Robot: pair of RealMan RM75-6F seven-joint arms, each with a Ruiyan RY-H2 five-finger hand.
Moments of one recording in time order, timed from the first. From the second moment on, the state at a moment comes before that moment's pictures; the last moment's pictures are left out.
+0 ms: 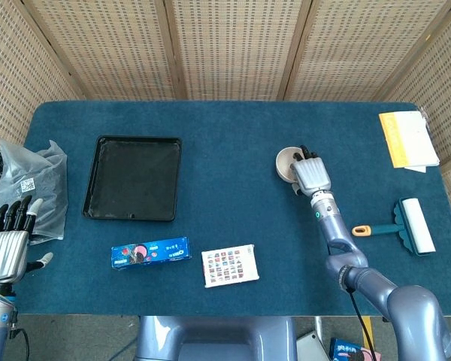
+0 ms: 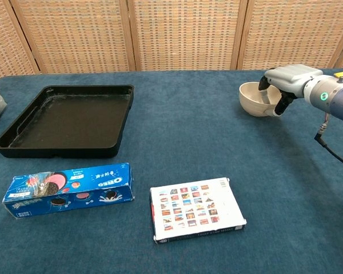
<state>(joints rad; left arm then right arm) -0.14 -1.20 -0.09 -1.74 1.34 1.45 0.39 0.86 -1.80 0.26 -0.68 -1.19 0.78 -0.17</state>
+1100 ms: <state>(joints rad) -0.15 -1.18 -0.08 -1.73 1.34 1.42 0.33 0.99 -1.83 0.33 -1.05 -1.09 0.87 -0.50</state>
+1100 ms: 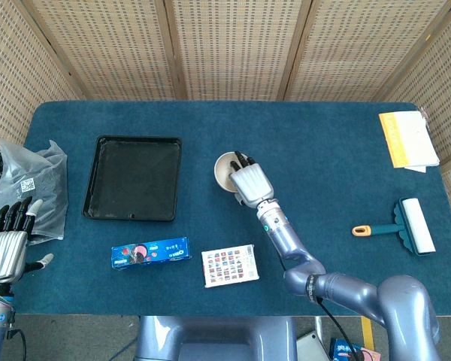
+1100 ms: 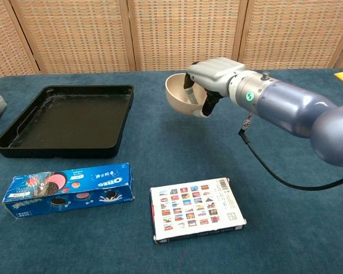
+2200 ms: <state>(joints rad) -0.15 -1.17 -0.07 -1.73 1.35 1.42 0.29 1.09 -1.96 0.34 -0.88 -1.06 0.83 -0.50</state>
